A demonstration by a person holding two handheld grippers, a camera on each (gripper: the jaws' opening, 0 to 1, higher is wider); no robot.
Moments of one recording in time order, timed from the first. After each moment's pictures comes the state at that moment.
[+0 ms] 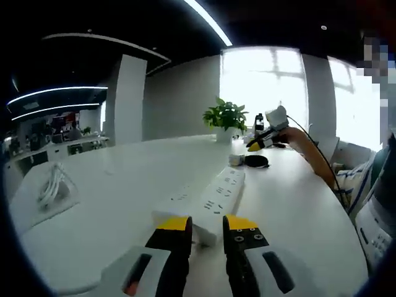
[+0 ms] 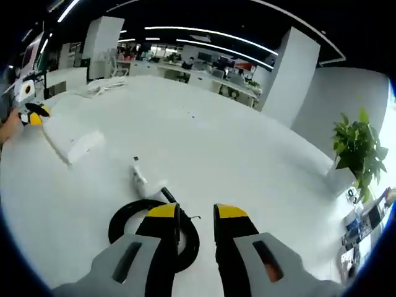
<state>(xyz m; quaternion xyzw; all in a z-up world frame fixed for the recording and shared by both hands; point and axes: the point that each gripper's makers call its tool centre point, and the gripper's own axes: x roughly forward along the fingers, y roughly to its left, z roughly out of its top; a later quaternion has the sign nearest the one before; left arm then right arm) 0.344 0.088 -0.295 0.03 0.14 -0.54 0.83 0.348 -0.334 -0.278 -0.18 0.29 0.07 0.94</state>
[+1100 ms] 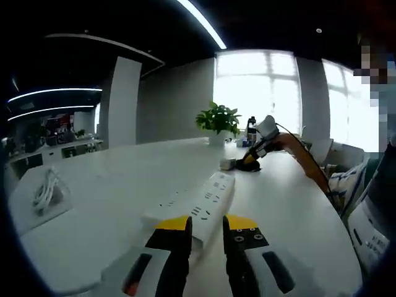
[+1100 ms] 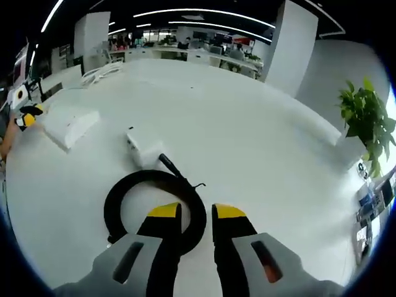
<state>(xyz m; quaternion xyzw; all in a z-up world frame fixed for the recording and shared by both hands) 0.332 0.081 -0.288 0.03 0.13 -0.56 0.82 0.331 -0.329 -0.318 -0.13 0.36 0.08 0.92</state>
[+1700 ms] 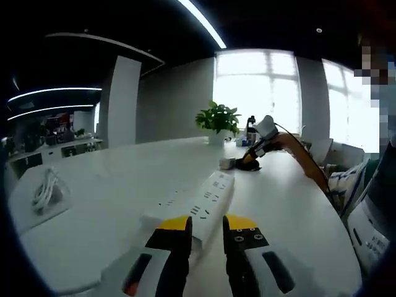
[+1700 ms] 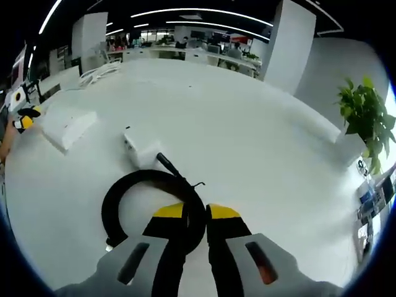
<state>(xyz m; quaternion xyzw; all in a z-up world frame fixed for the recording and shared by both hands) 0.330 0.080 -0.289 0.03 0.13 -0.56 0.82 0.332 -0.331 -0.321 -0.13 0.36 0.07 0.92</state>
